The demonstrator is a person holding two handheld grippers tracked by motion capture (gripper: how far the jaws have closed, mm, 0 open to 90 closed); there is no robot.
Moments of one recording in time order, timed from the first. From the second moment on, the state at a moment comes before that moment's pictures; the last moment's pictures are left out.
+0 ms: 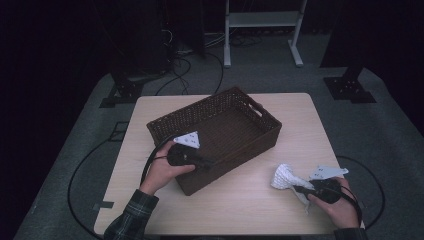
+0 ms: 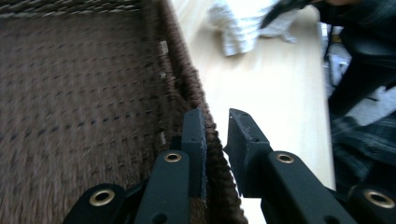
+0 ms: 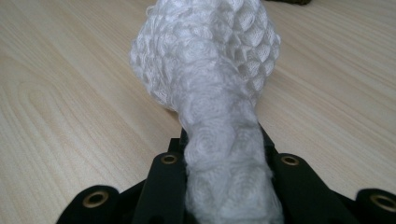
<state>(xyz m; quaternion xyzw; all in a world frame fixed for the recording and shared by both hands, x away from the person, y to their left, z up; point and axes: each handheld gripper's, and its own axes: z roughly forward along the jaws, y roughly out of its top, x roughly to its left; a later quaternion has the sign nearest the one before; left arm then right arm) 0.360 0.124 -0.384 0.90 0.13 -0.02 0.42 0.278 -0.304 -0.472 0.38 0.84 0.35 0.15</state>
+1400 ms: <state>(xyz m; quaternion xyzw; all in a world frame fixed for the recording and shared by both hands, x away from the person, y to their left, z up) 0.390 0.087 -0.404 0.89 0.09 -0.04 0.44 0.278 -0.304 -0.472 0.38 0.84 0.35 0.16</state>
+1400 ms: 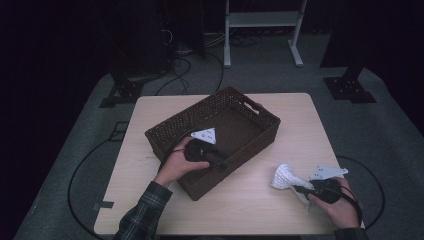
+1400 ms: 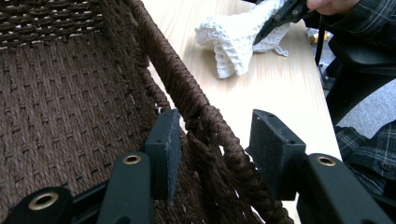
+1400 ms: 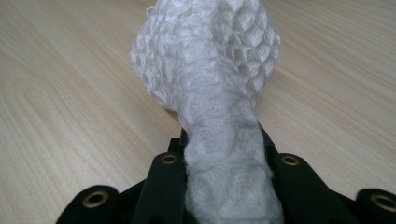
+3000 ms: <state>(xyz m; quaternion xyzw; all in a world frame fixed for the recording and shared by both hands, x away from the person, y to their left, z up) 0.386 0.083 -0.404 0.90 0.09 -0.04 0.43 0.384 -0.293 -0.467 0.47 0.80 0.34 0.15</state>
